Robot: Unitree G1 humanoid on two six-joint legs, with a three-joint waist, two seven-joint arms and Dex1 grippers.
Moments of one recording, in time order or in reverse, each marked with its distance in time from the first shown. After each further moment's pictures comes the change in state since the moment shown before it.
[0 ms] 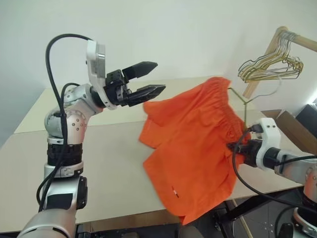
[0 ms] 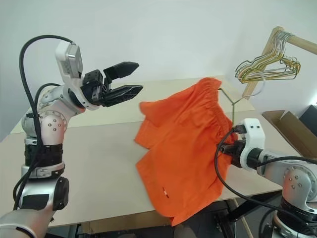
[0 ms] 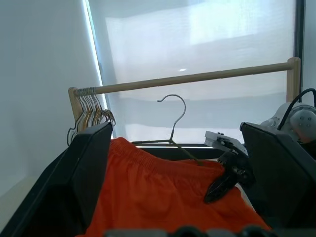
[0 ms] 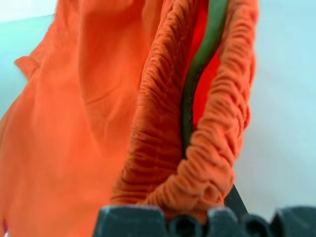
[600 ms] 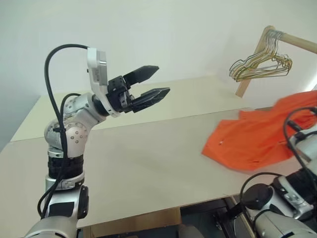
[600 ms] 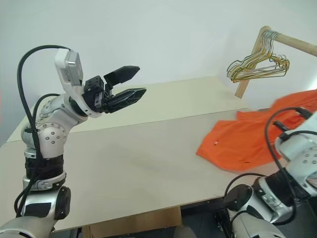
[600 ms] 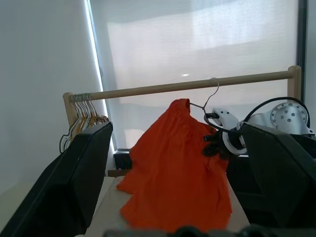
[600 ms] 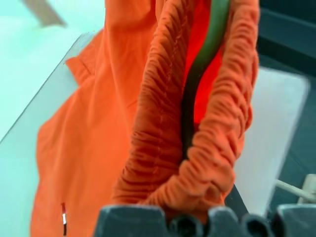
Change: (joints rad) left arm 0.062 -0.007 0.010 -0.124 -0.064 0.043 0.112; right arm -0.410 0.101 -0.411 0.161 -0.351 0.000 -0.616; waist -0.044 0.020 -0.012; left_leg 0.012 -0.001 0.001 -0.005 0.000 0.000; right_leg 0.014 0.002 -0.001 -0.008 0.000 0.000
